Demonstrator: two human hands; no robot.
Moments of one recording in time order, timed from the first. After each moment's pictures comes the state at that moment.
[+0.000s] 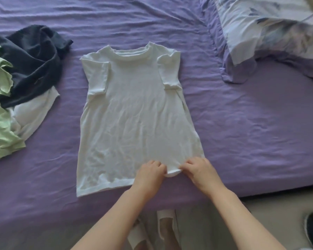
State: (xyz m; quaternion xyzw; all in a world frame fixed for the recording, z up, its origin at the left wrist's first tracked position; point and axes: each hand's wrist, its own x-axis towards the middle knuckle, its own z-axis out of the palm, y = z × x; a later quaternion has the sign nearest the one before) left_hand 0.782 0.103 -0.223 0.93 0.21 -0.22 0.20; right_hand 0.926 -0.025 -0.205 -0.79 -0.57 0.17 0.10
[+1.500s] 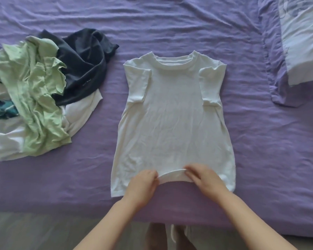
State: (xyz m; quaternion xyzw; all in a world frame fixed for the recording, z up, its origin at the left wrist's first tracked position) left_hand 0.708 0.164 -0.209 0.86 0.38 -0.15 0.31; right_hand 0.917 0.060 -0.209 -0.75 -0.50 0.40 0.17
